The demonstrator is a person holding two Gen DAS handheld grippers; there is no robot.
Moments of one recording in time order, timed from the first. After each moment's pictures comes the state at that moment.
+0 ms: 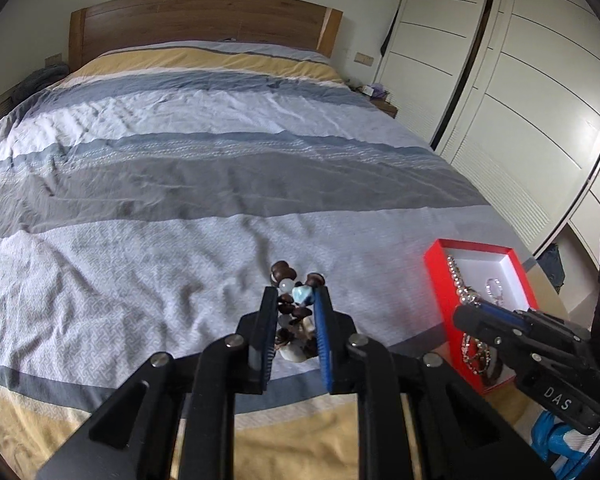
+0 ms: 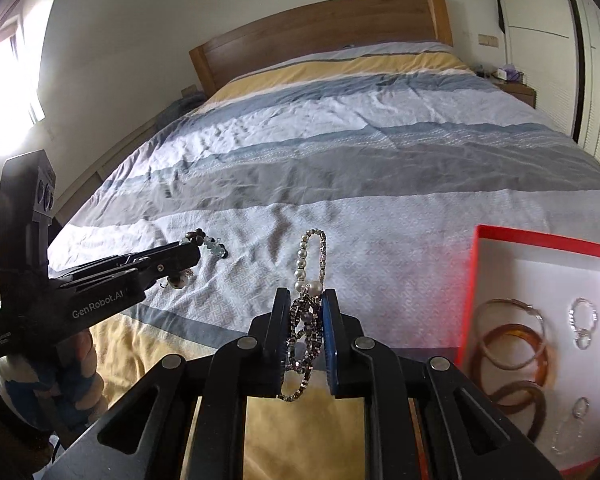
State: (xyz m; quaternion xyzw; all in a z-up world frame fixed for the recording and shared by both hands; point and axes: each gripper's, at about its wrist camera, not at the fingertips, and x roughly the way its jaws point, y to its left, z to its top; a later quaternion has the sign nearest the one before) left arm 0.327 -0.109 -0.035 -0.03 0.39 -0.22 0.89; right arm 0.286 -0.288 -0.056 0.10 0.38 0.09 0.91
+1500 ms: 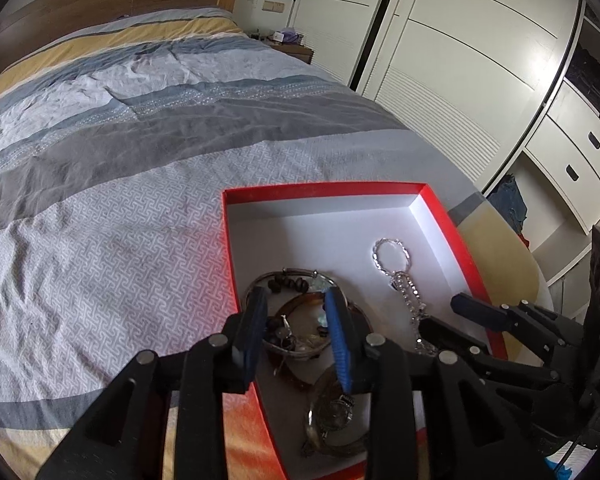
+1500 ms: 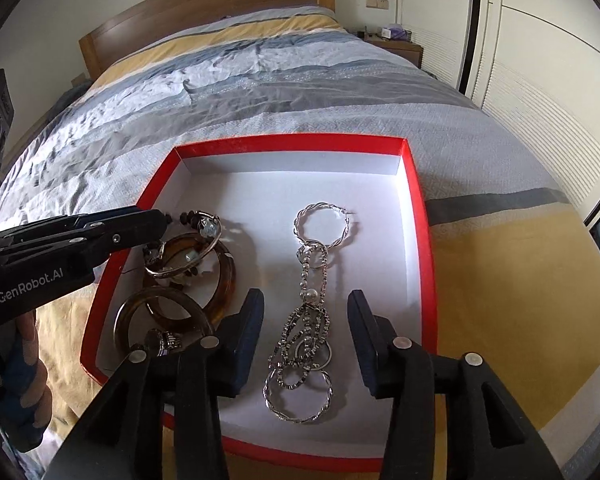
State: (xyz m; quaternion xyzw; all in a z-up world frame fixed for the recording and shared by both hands) left arm 0.303 -0.324 -0.073 0.03 0.44 -0.32 0.84; right arm 0.229 -0.470 -0.104 0.08 0.45 -0.09 0.88
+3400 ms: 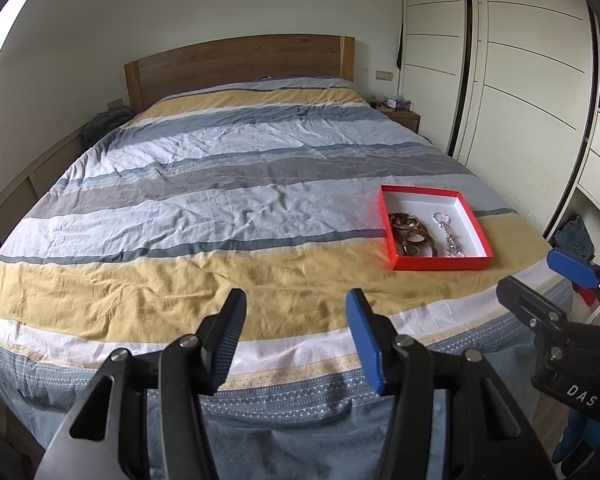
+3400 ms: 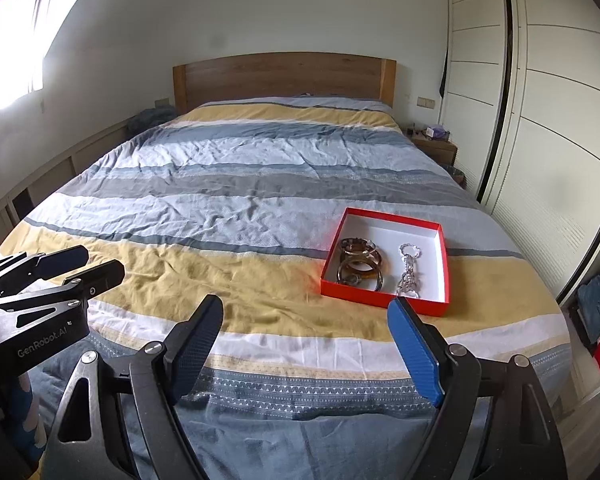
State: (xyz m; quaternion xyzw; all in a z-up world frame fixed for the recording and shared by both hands) left arm 0.025 -0.101 0.059 0.04 0.34 -0.10 0.93; right arm 0.000 -0.280 0.052 0.00 0.33 -0.02 0.94
